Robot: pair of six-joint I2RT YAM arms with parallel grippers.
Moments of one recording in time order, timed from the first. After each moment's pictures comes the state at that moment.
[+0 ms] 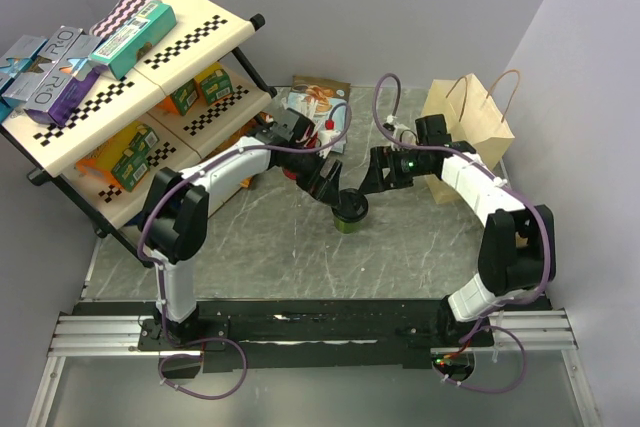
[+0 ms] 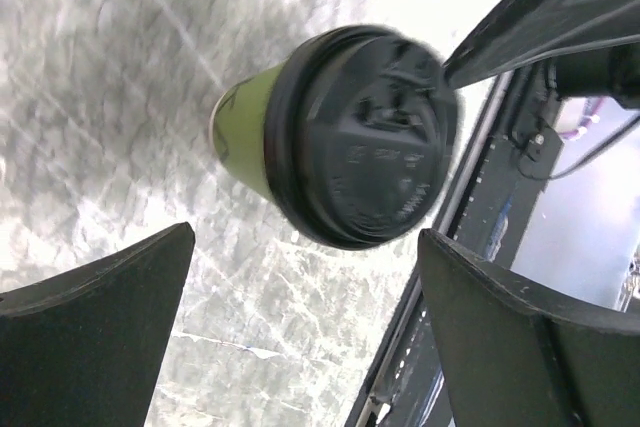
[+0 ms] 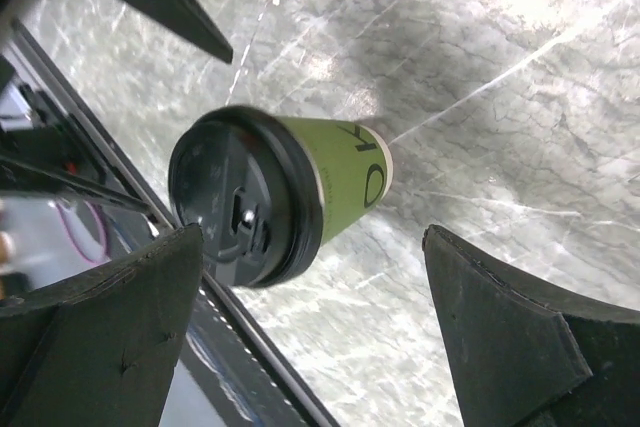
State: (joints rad) left arm -0.59 1.92 1.53 -0.62 0.72 0.03; right arm 0.17 1.57 1.15 -0.59 -0.72 0.03
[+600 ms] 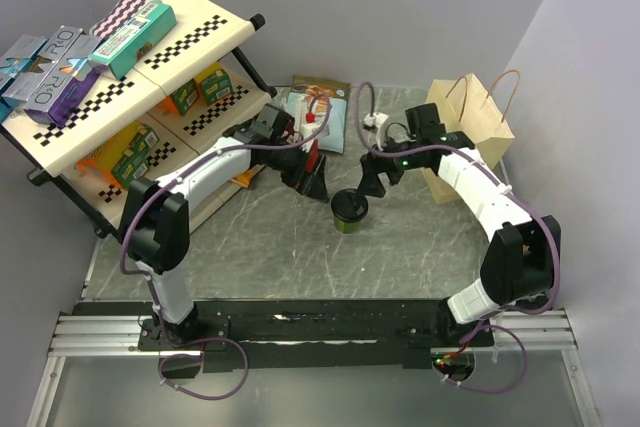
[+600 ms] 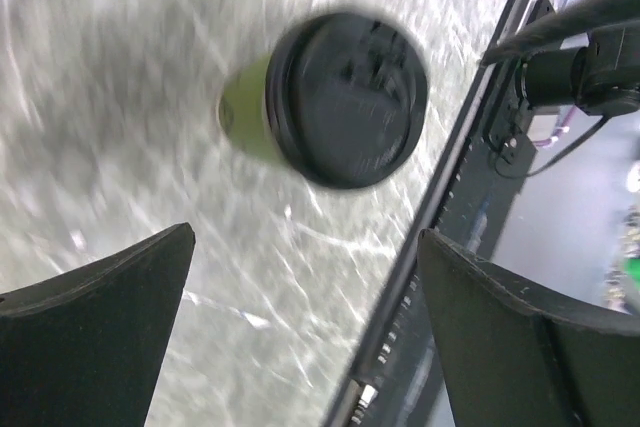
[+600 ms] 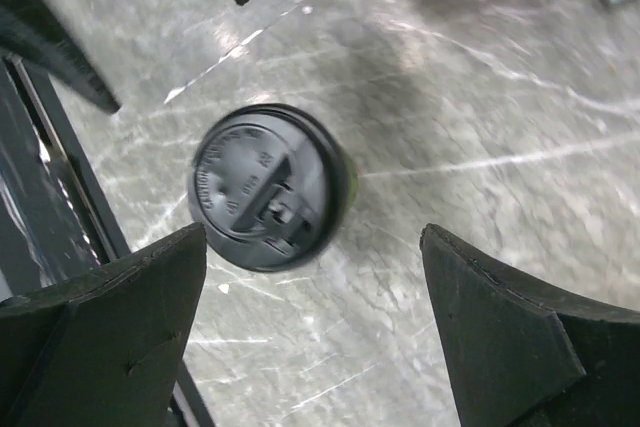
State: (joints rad) left arm -0.53 1.82 1.49 -0.64 0.77 0.03; right arm 0.25 1.51 1.27 -0.72 -0.71 -0.42
